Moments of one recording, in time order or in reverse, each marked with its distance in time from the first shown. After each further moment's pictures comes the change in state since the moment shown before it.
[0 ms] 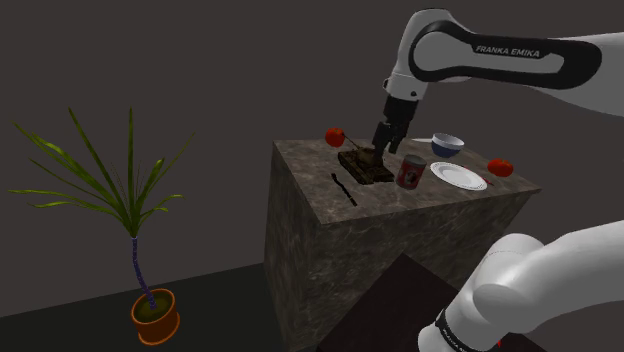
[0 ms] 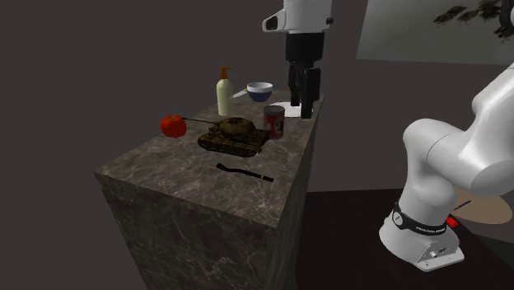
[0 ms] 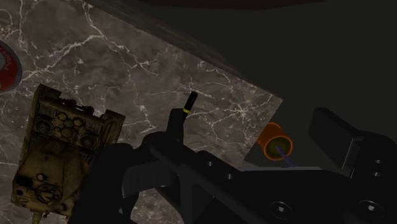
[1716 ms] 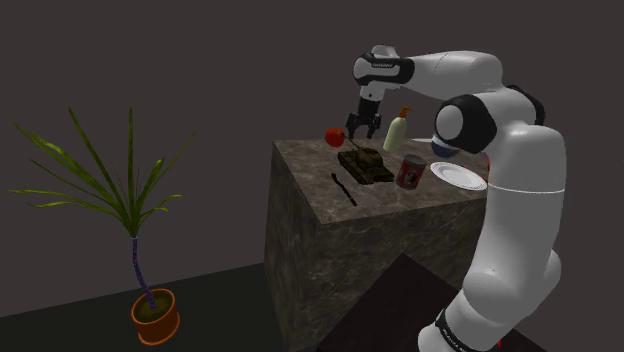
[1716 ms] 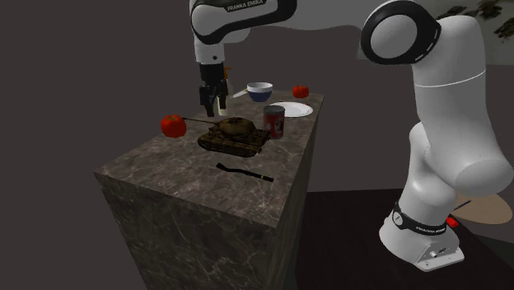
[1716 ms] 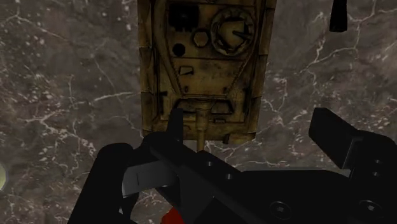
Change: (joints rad) arm -0.210 0.967 -0.206 0.867 0.159 0.063 -0.041
